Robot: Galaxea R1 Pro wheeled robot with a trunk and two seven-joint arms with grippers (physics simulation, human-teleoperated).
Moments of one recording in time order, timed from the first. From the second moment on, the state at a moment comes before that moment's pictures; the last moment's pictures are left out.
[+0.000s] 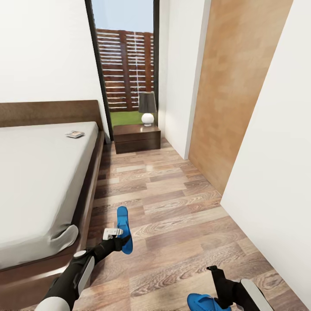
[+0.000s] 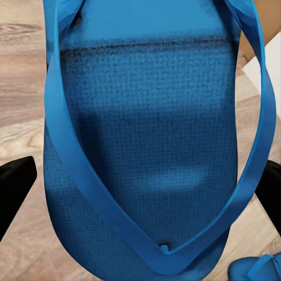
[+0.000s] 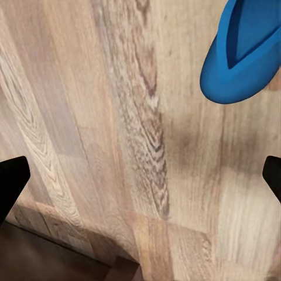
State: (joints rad) left arm -0.48 -0.02 0.14 -0.74 0.02 0.17 -0.51; right arm -0.32 -0.07 -0.12 -0.75 -1.53 0.36 -0.45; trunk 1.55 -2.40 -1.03
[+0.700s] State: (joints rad) left arm -0.48 -0.02 0.14 -0.74 0.02 0.17 -0.51; right arm -0.32 -0.07 -0.12 -0.75 -1.53 0.36 -0.45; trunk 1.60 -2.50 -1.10
